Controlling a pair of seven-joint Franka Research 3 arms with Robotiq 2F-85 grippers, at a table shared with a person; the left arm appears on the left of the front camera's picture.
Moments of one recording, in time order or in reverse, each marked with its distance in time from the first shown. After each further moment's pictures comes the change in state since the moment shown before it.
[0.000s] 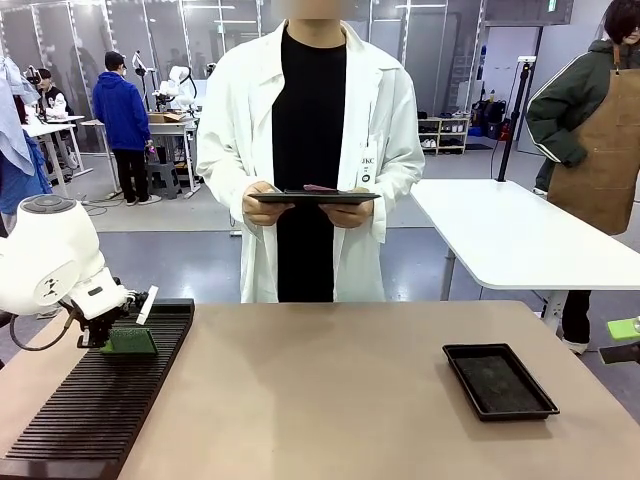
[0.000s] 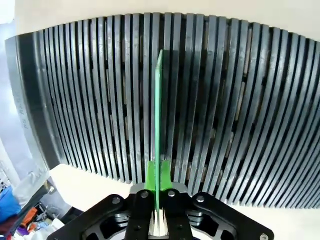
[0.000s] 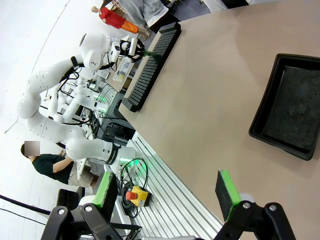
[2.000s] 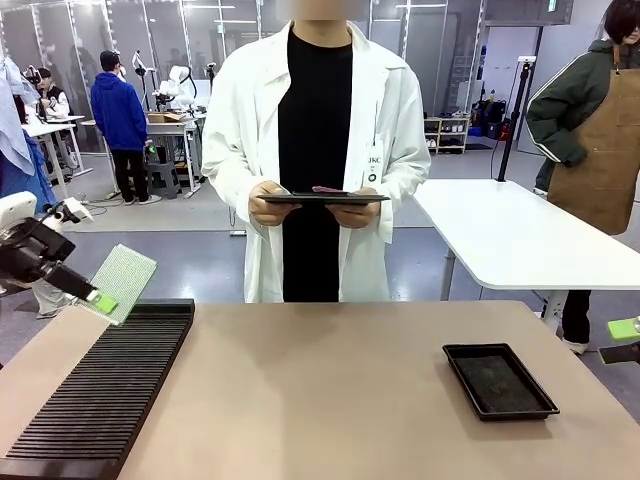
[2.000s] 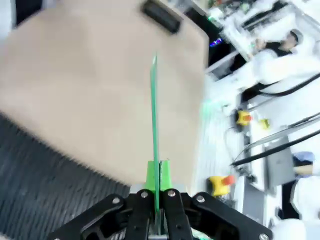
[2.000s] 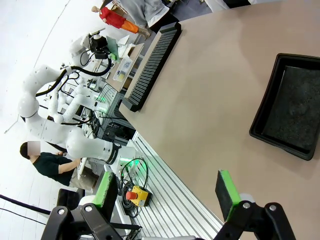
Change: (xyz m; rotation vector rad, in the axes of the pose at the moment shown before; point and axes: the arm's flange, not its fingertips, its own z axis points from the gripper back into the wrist) left arm -0.073 -0.003 0.087 -0.801 -0.938 0.598; right arm 0.000 0.000 0.000 0.001 0.001 0.000
